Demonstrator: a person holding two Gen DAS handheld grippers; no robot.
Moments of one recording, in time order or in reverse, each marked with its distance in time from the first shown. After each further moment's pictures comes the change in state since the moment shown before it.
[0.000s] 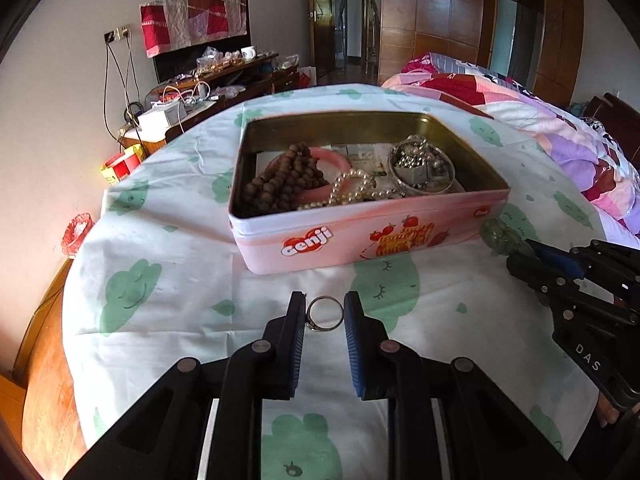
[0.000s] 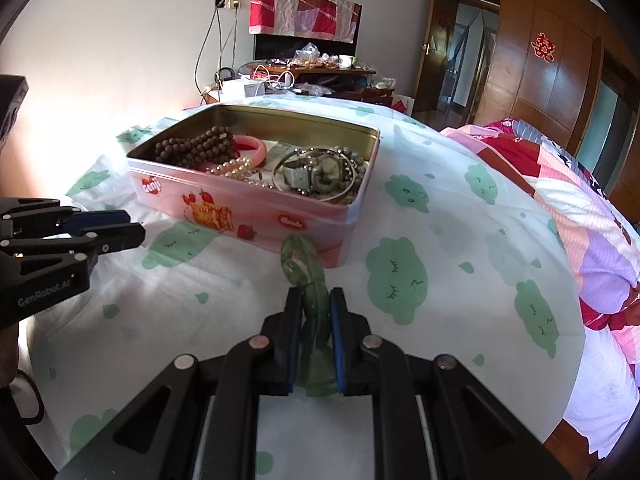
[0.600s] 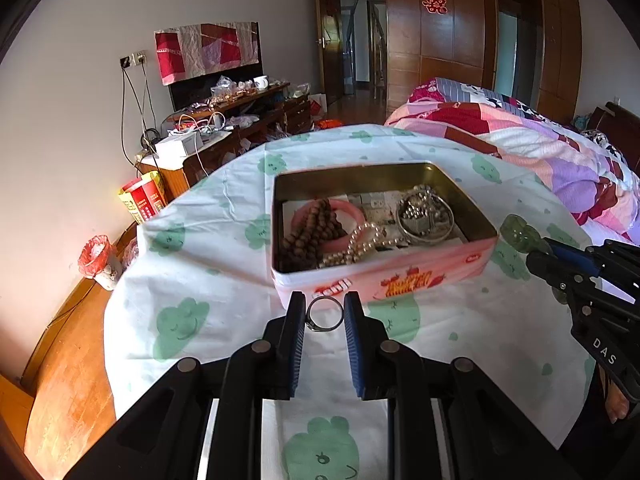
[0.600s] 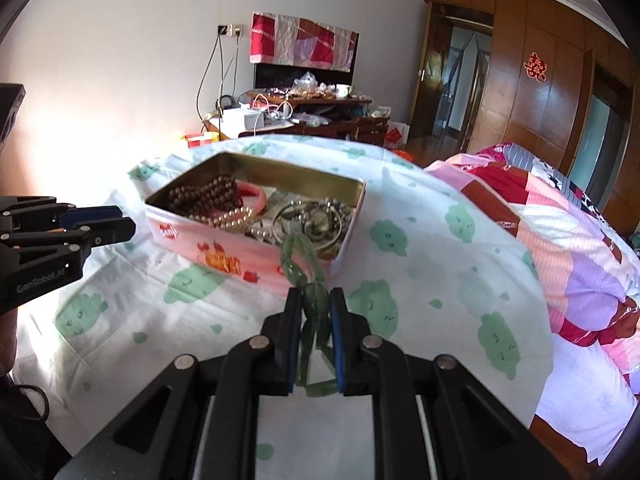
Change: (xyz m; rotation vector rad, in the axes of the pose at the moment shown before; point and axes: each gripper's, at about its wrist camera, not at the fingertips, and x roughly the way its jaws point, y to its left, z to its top) left arm -0.041 0.011 0.018 0.001 -0.099 0.048; right arm -0.038 -0.004 0.020 -0.012 -0.105 -0.021
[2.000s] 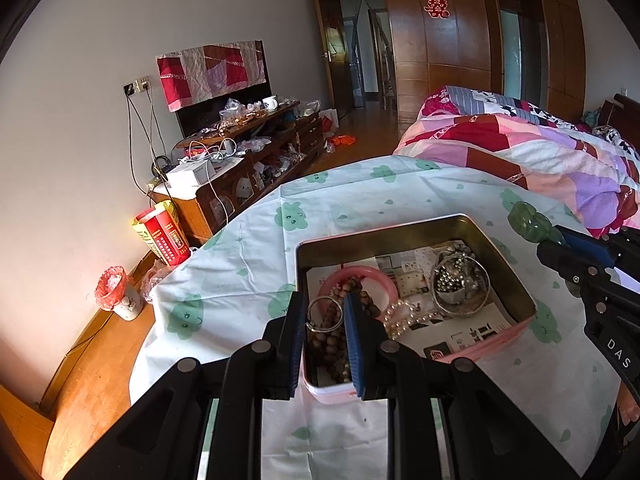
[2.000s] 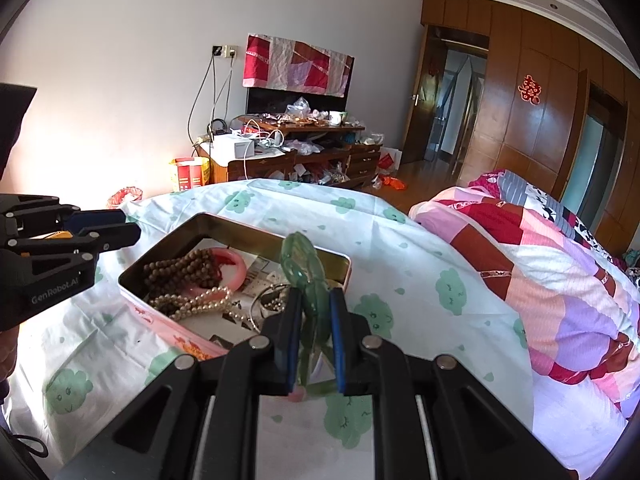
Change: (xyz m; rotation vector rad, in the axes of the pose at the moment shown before) left arm 0.025 0.008 0.064 0.050 -0.045 0.073; right arm 0.023 -0.012 0.058 -0.020 -0.077 -0.033
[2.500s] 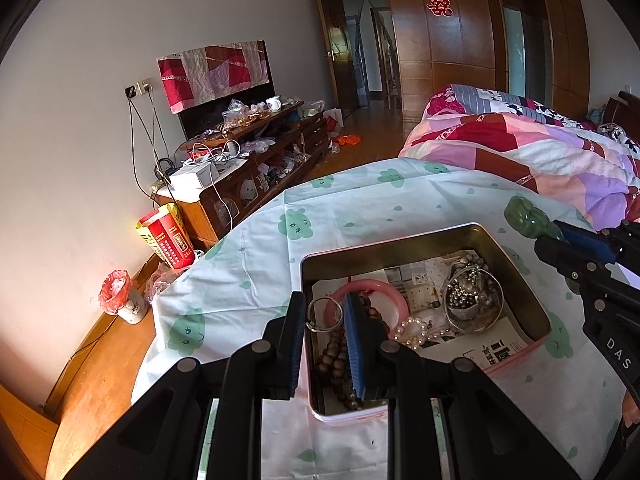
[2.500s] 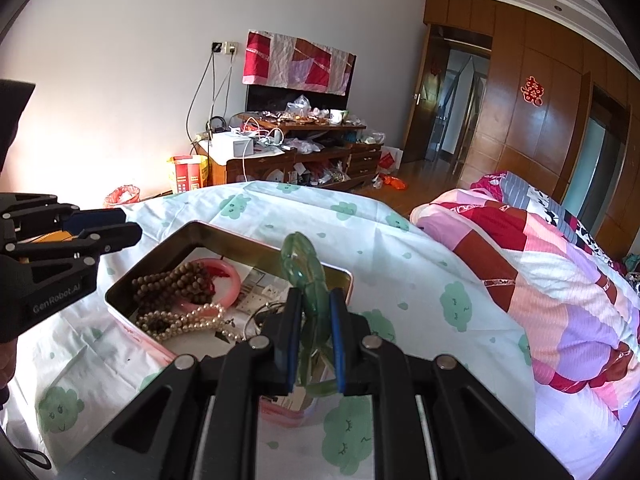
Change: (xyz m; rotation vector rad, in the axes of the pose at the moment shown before) left arm 0.017 0.000 0.011 0.007 0.004 0.021; right arm 0.012 -0.001 0.010 -0.005 0.005 -0.003
